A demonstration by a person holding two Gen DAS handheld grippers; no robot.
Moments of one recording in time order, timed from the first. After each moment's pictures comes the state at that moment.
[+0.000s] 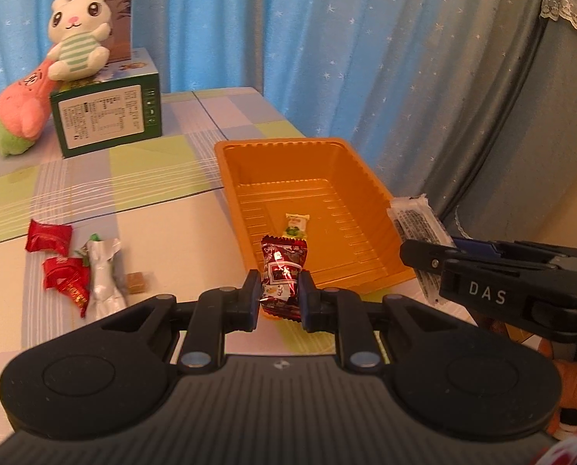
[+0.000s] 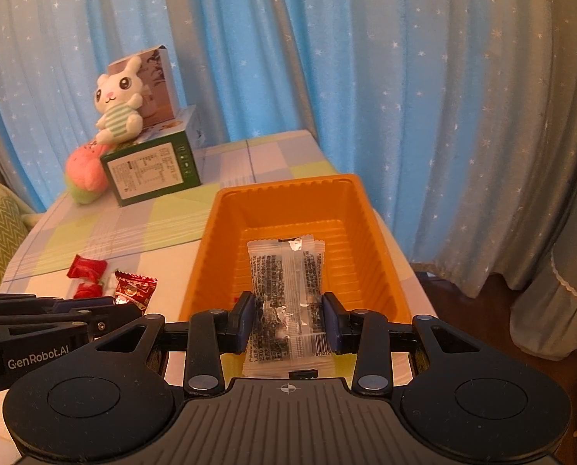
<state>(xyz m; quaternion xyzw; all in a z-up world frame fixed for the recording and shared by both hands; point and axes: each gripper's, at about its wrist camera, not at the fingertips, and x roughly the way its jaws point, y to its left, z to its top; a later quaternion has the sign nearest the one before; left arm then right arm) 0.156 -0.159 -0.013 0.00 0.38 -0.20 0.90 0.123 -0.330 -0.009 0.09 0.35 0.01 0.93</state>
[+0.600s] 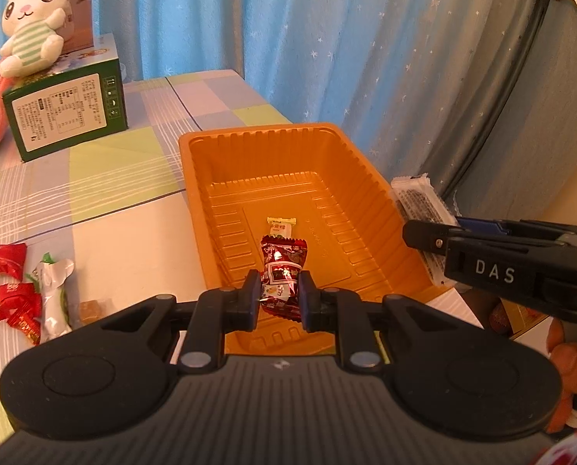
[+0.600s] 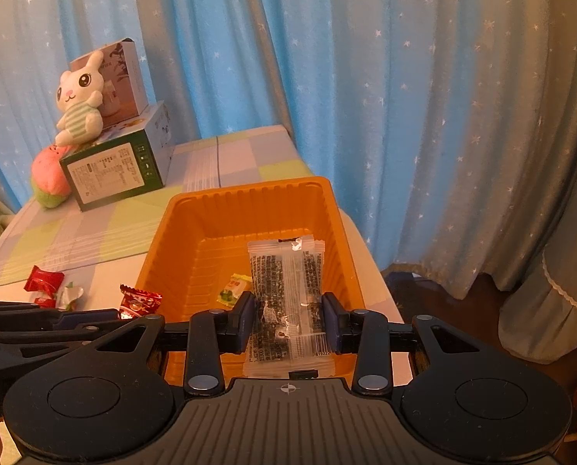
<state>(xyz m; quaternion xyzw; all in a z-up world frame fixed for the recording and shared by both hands) 0.207 -0.197 -0.046 0.01 0.41 -0.22 0.89 0.173 -0.363 -0.031 0.08 0.36 -0.01 0.93</state>
